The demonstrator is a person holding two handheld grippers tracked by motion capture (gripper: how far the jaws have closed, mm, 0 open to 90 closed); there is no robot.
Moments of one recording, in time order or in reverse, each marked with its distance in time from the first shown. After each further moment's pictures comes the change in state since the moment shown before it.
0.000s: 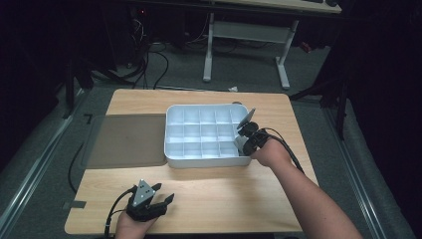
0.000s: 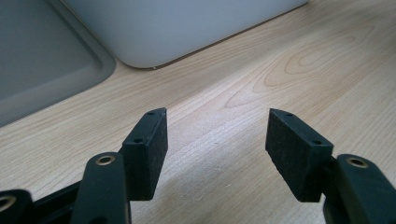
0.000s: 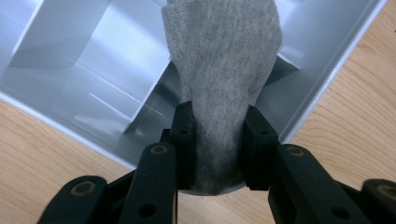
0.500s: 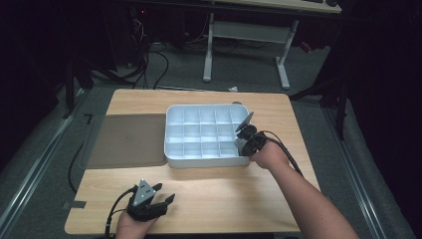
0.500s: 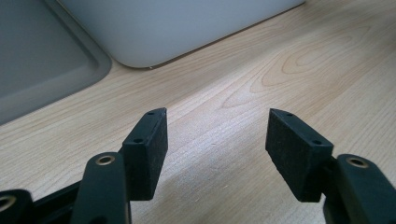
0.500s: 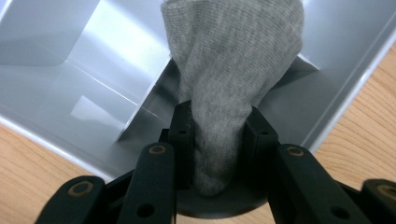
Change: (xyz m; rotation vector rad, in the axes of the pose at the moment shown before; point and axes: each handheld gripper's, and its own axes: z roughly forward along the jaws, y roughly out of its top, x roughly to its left) left arm 0.000 0.000 0.002 0.002 -0.008 -0.005; right arm 0.002 -0.001 0.014 0.000 0.002 -0.011
